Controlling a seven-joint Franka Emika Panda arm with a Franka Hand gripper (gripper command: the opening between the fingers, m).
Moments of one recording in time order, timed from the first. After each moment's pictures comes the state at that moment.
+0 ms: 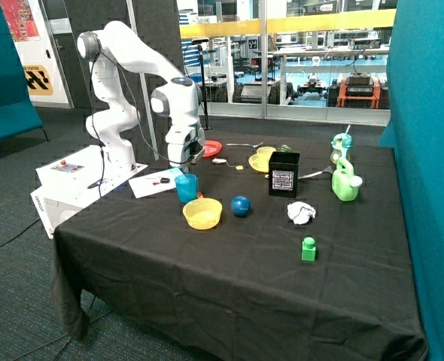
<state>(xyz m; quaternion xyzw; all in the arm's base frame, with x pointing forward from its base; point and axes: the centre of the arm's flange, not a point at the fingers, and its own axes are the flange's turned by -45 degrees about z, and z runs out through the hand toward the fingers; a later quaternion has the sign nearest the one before) 0.508 -0.168 0.376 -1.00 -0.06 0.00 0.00</state>
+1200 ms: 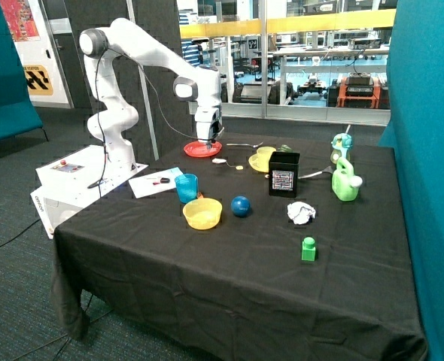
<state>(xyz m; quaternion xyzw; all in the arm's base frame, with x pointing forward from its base) 0.498 0.009 0.389 -0.99 -0.10 0.00 0.00</state>
